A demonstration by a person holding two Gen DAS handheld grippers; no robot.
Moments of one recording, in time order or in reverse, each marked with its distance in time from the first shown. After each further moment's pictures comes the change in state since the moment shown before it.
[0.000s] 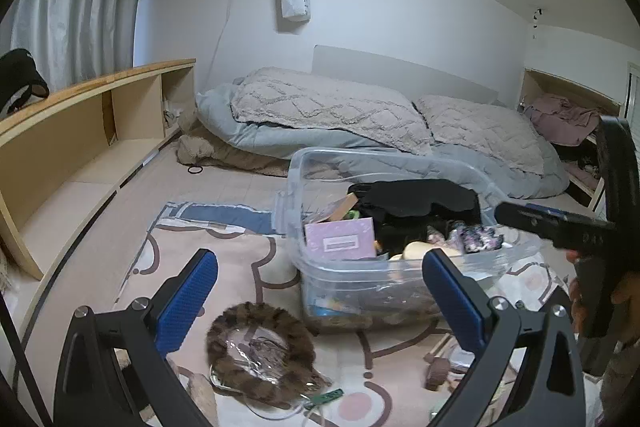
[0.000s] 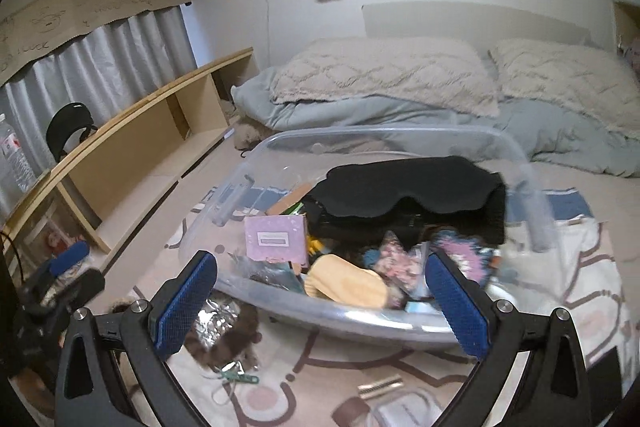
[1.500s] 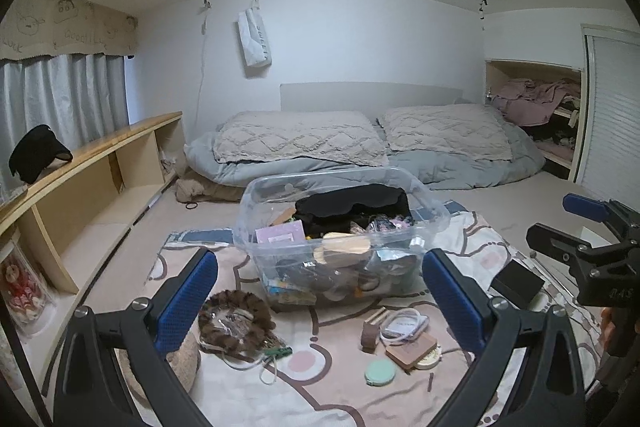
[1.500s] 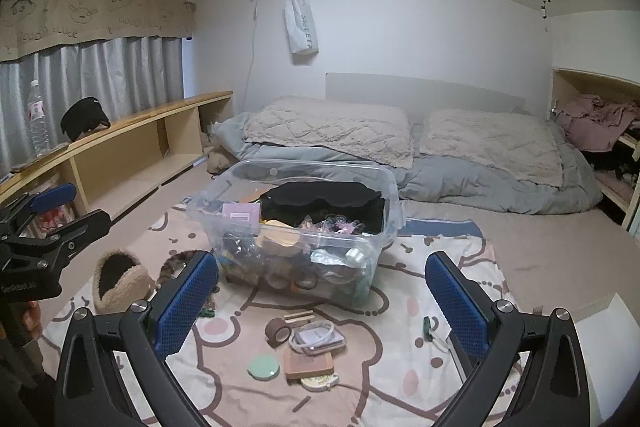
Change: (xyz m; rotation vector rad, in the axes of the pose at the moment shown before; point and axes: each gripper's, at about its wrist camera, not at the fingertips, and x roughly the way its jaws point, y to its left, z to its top) left arm -0.138 -0.116 -0.035 0.146 -0.098 0.015; right arm -0.199 -0.008 -0.088 -0.123 -0.207 -0.188
